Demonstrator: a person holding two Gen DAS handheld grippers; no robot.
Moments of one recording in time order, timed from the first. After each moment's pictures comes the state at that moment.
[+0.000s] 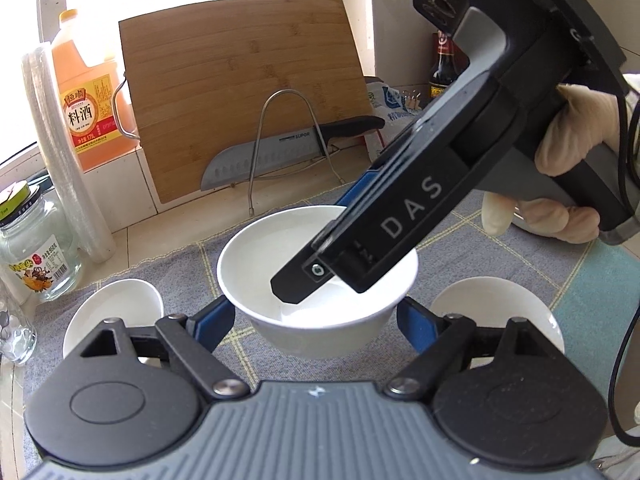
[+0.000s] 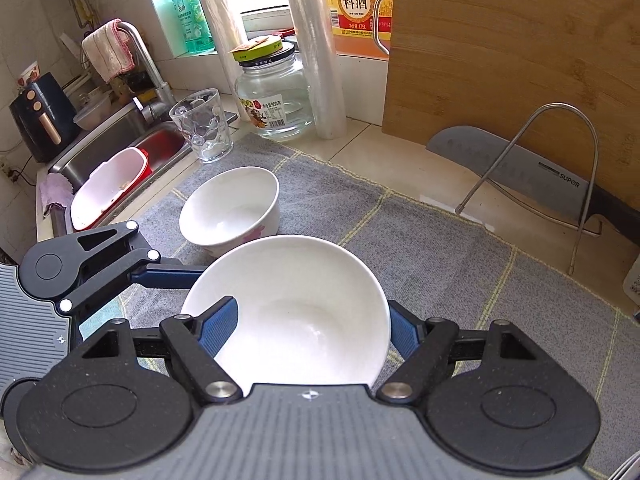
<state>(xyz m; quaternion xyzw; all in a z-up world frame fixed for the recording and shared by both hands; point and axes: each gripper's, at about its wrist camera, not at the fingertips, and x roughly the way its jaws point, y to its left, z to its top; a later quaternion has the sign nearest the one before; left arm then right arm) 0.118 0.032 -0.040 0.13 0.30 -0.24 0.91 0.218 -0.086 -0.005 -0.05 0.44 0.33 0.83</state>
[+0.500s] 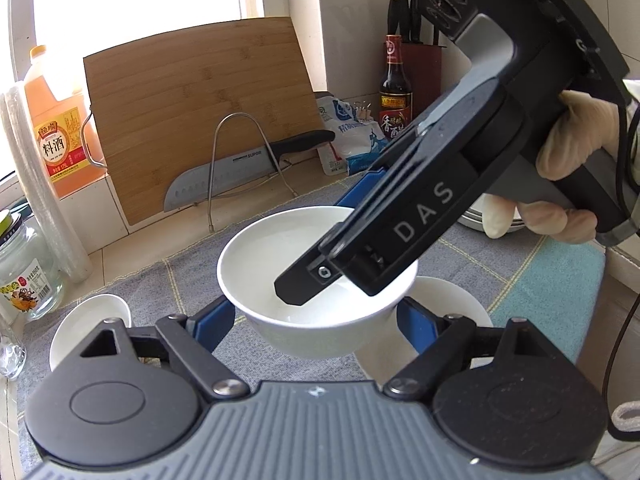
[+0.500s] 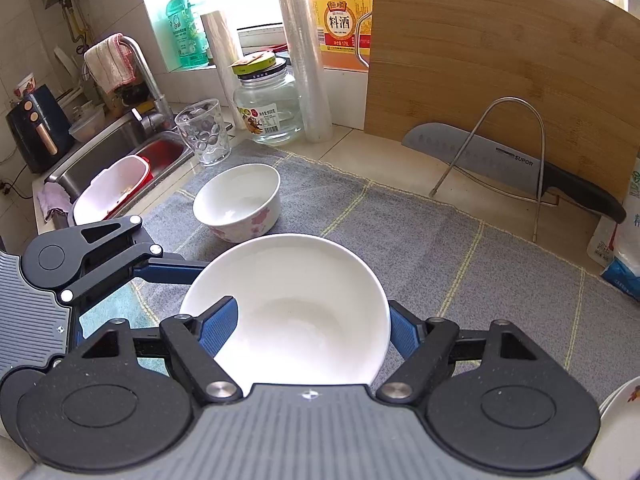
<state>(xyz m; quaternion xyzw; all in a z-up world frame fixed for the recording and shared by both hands) 0.083 0.014 -0.027 0.14 0.28 -0.28 0.91 0.166 -0.118 0.011 -0.04 0.43 0.31 0.85</state>
